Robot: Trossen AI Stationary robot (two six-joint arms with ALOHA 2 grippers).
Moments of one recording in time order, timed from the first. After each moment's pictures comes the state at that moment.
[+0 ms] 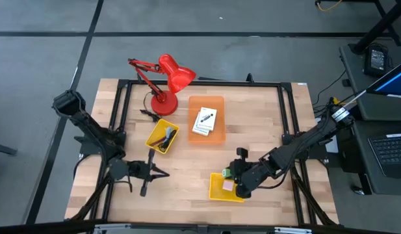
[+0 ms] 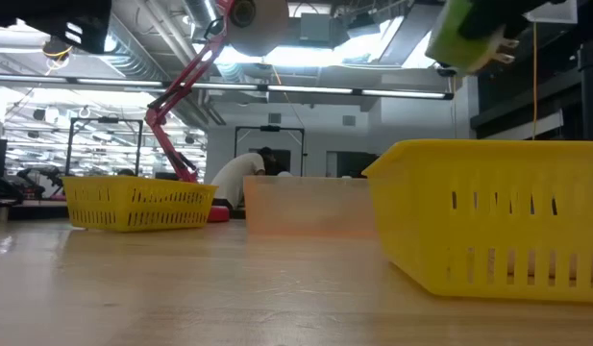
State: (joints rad) left arm -0.82 1.25 0.38 0.64 -0.72 -0.02; right arm 0.59 1.50 1.06 -0.45 0.39 0.51
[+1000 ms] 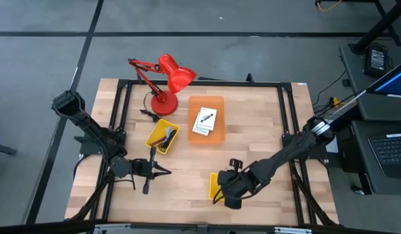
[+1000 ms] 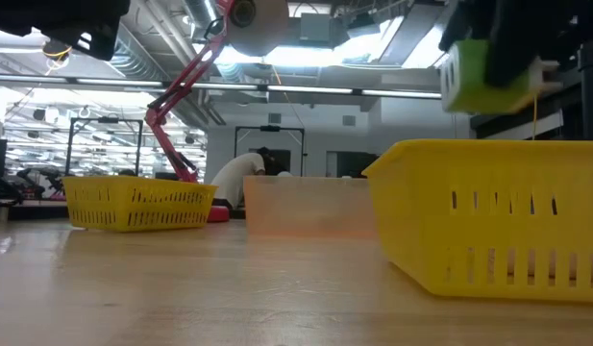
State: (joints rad) left arm -0.78 1.25 0.38 0.63 -0.71 -0.03; right arm 0.58 1.81 1.39 -0.77 0.22 0.71
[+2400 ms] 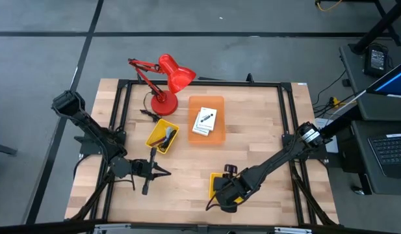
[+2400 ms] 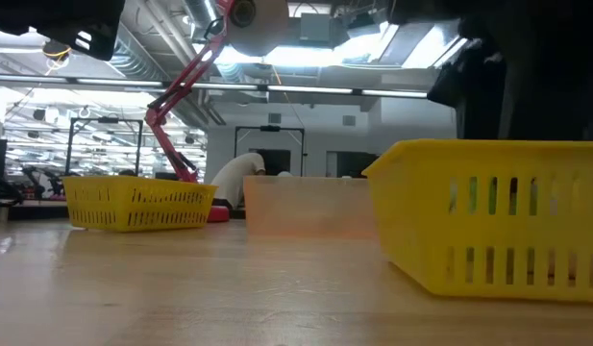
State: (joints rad) left arm -0.78 1.25 0.38 0.63 -0.68 -0.04; right arm 0.59 1.96 1.38 -0.67 0.18 0.69
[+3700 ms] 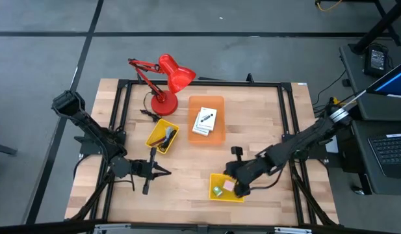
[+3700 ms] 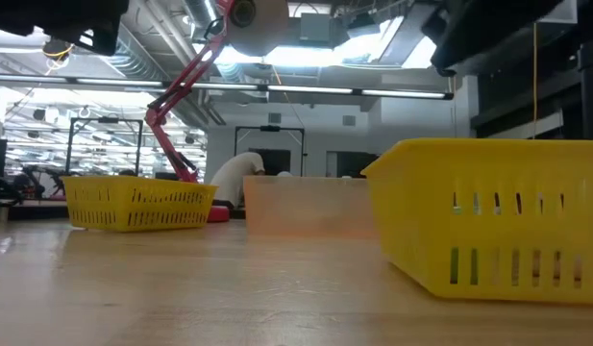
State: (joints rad) left arm -0.77 1.25 0.38 0.63 -0.69 0.02; right arm 0.53 1.55 1.11 -0.48 0.31 0.33
